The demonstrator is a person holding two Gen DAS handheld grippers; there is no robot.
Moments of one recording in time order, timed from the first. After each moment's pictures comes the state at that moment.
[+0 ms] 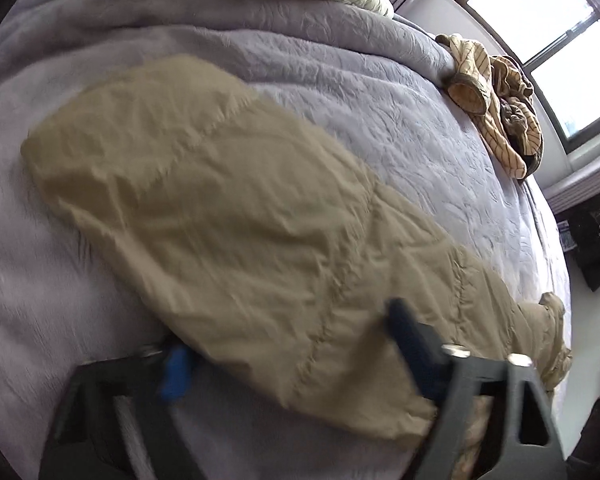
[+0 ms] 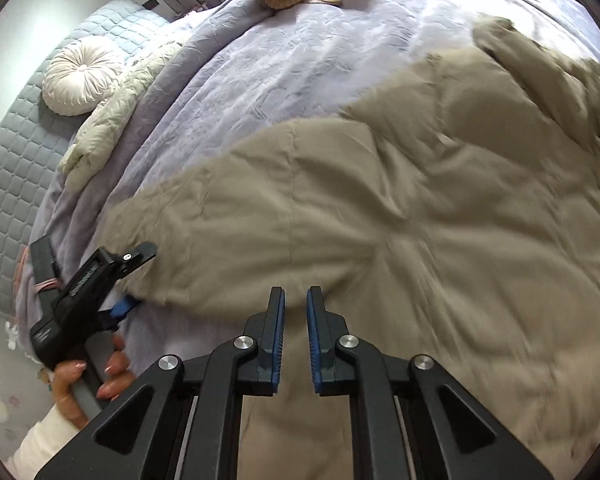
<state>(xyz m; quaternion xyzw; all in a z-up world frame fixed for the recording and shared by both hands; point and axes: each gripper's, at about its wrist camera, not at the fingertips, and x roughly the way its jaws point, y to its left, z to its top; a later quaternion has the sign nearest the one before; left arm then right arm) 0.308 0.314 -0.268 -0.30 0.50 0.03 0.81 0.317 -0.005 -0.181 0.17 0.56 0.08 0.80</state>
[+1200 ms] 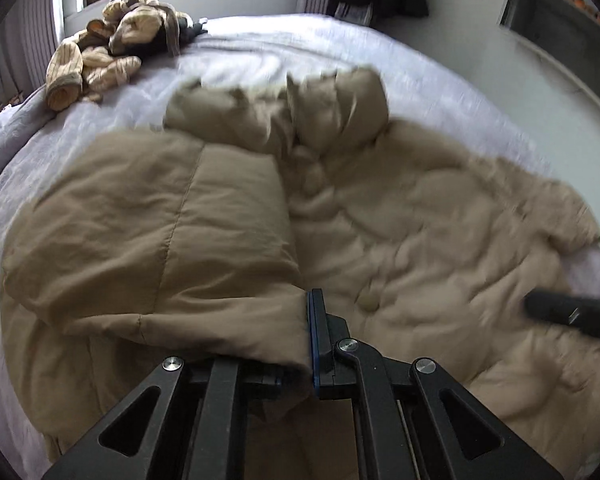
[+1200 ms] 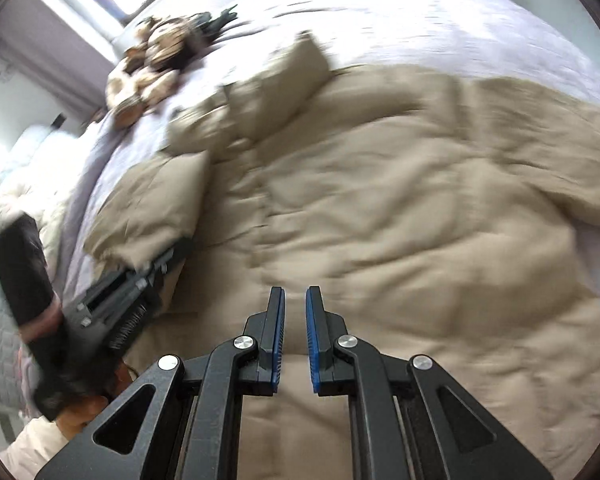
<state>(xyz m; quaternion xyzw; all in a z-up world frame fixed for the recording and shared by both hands) 0.260 -0.110 -0.182 0.10 0.47 -0.31 0.82 0.174 -0.260 -0.146 0.28 0.50 -0.10 0.81</state>
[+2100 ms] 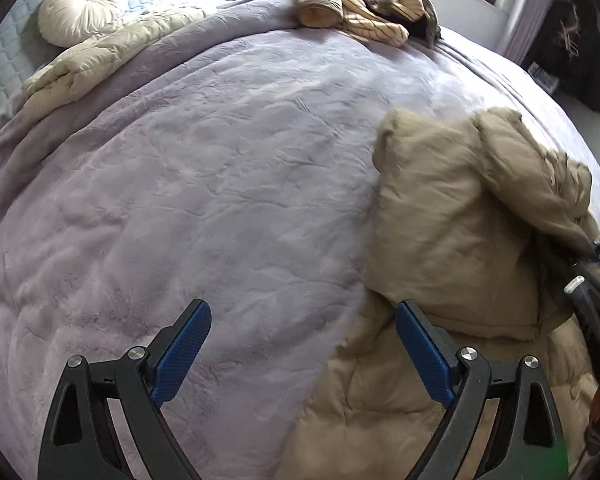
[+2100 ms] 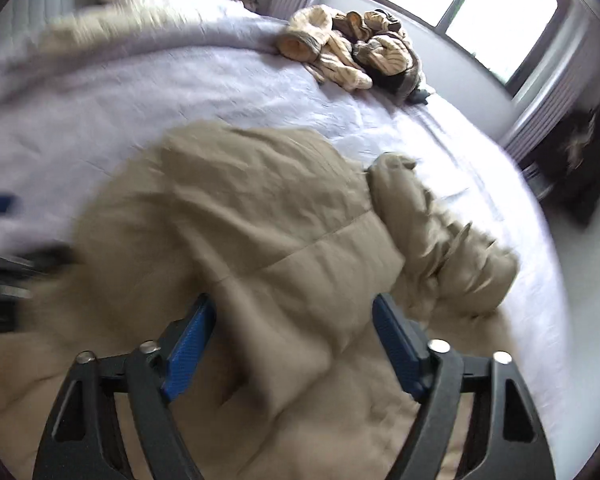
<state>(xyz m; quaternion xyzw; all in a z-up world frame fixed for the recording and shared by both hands) 0.274 0.130 -0.206 -0.04 0.52 -0.03 0.85 0.274 -0.040 -0.169 -0.23 0.45 0.00 0.86</state>
